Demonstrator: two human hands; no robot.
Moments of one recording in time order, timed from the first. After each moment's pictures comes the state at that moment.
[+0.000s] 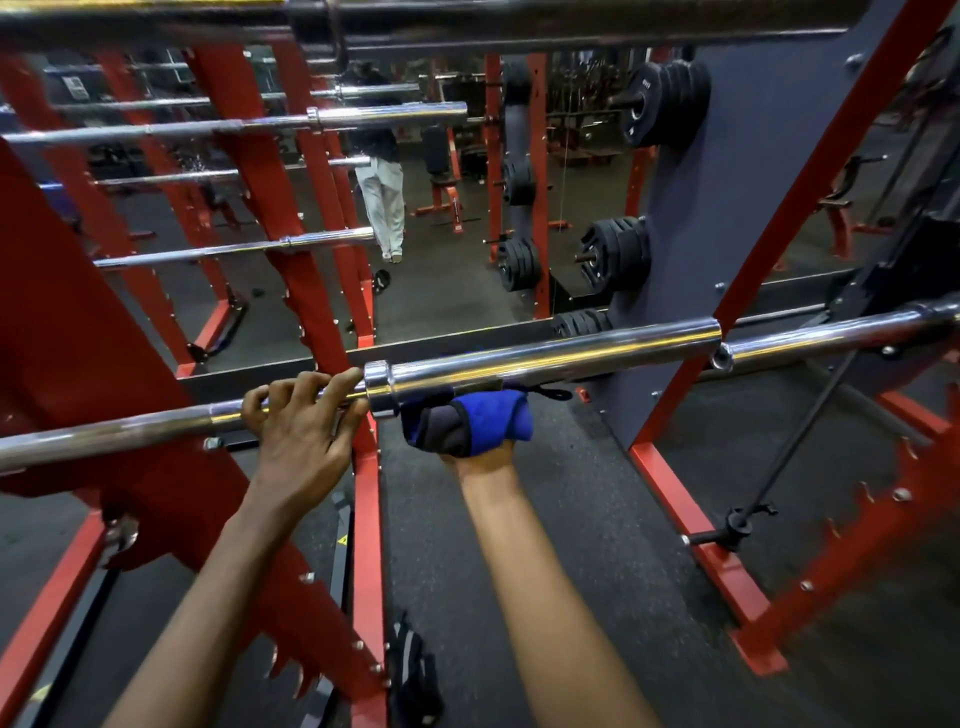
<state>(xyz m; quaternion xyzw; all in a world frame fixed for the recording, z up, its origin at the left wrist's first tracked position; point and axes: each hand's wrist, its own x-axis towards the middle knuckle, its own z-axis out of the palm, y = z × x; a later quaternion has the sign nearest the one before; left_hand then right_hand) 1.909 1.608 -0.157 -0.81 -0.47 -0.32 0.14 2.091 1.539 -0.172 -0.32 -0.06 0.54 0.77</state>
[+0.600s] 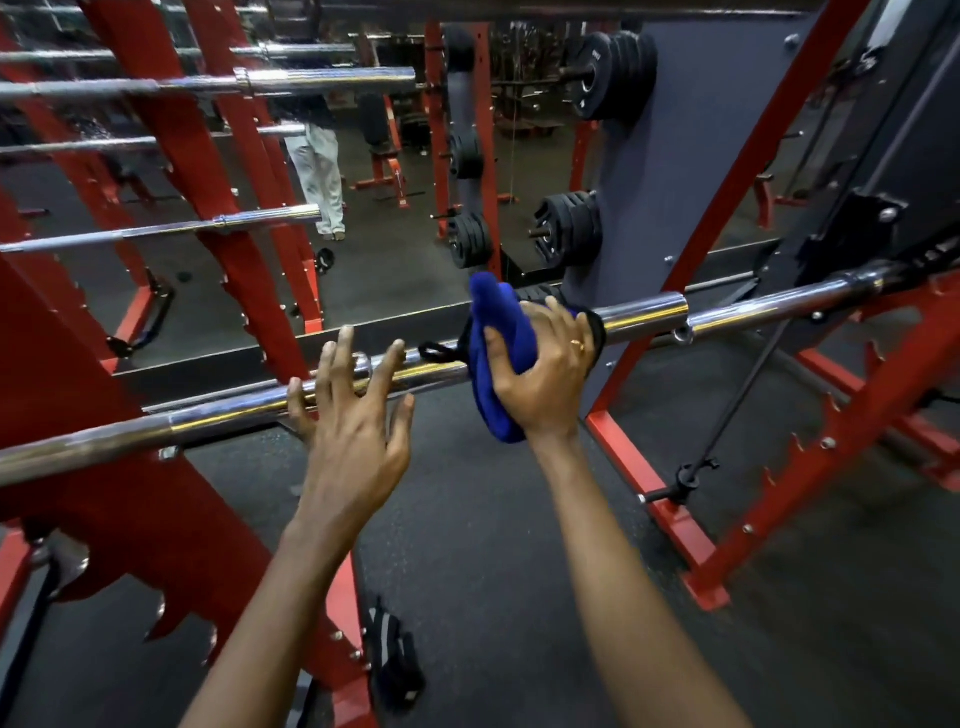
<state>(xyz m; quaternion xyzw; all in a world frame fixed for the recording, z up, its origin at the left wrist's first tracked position) 1.963 1.570 -0.149 -0.84 -0.45 -0.29 0.01 2.184 1.539 -0.161 -0.68 -0.46 -0.23 0.53</state>
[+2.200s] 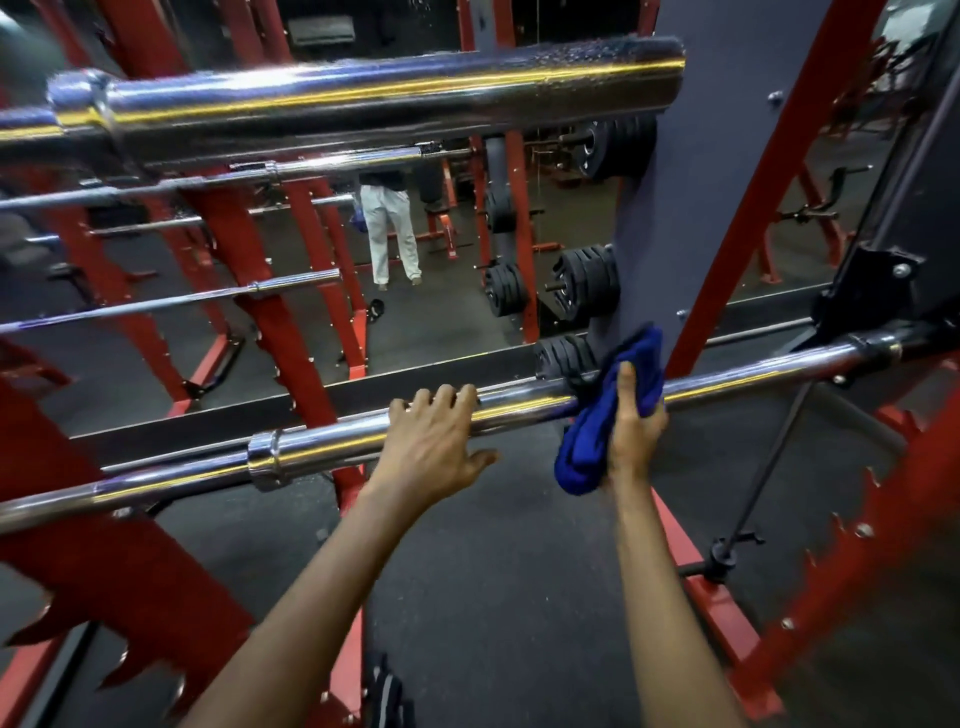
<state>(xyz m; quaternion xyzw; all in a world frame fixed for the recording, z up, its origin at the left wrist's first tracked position) 2.141 1.556 -0.108 -0.90 -0.40 -0.08 0.12 2.362 1.492 -0.159 -0.56 -0.22 0.09 0.79</state>
